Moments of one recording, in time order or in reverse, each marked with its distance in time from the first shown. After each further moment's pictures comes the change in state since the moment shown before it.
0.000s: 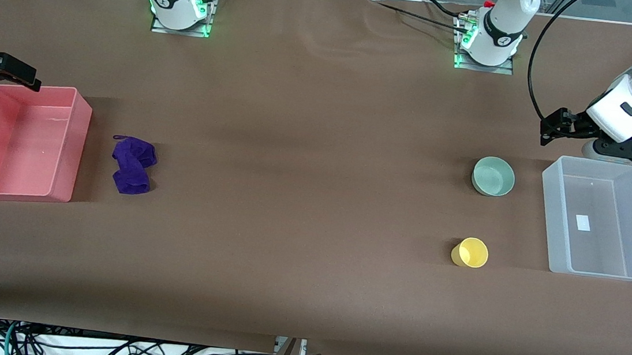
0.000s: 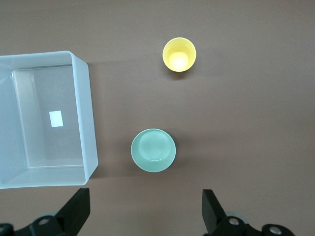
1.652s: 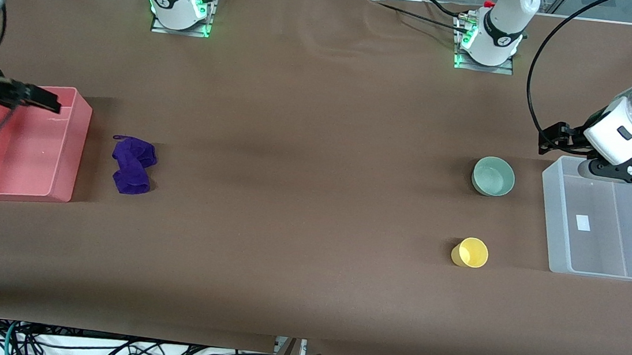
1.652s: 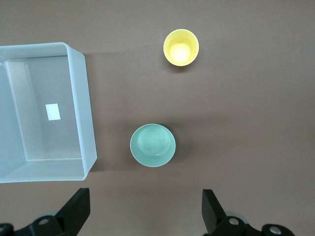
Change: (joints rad) left arm 0.004 0.112 -0.001 0.124 0.000 -0.093 -0.006; right arm 0.000 0.067 0.002 -0.132 0.000 0.145 0.000
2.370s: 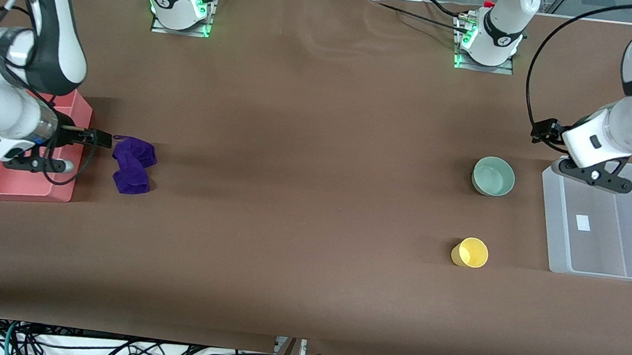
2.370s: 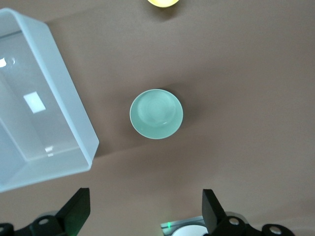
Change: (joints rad) left arm 0.026 0.049 0.004 -0.092 0.023 -0.023 0.281; right arm 0.003 0.080 0.020 -0.315 0.000 0.403 0.001
